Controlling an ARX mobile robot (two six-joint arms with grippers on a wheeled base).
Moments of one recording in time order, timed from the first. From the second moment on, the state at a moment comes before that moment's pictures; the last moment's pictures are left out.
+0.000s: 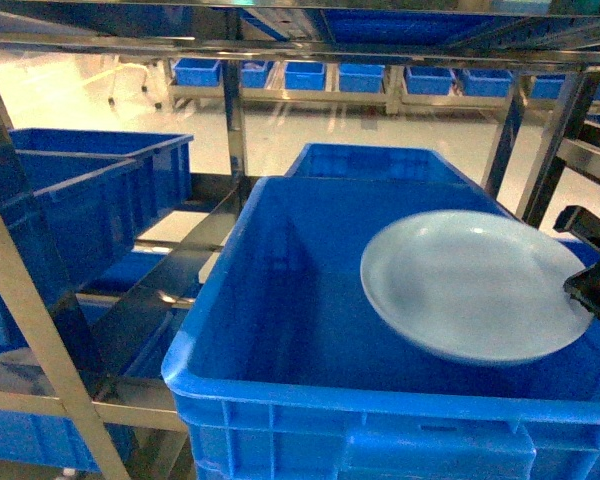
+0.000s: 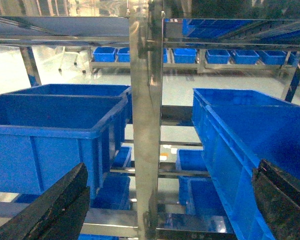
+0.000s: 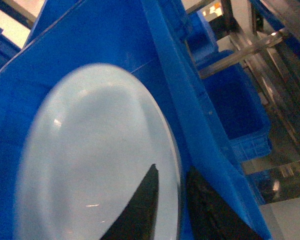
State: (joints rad) left arm 0.00 0.01 0.01 0.00 0.00 0.00; right arm 0.13 1.70 0.68 0.40 0.02 0.68
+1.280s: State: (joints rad) left arm 0.00 0.01 0.01 0.00 0.00 0.00; right arm 0.50 0.82 0.43 -0.16 0.13 0.57
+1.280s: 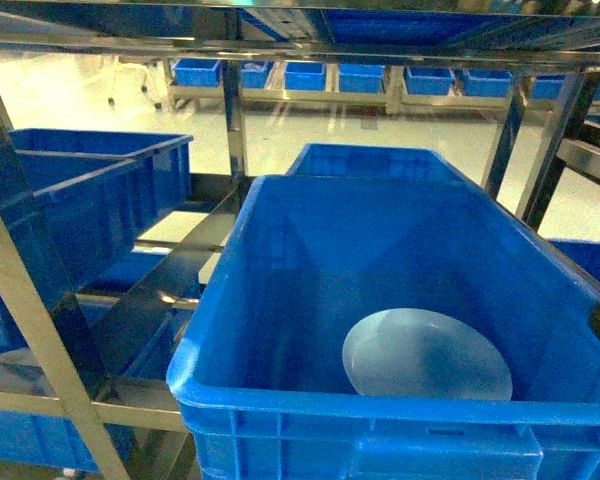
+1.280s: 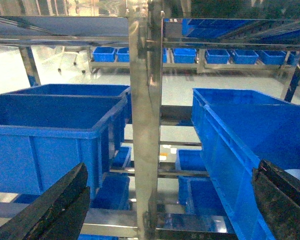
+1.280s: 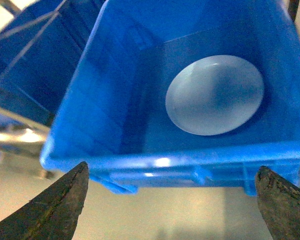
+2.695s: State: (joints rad) left arm 0.00 0.01 0.01 0.00 0.00 0.00; right arm 0.00 0.01 0.02 0.00 0.00 -0.01
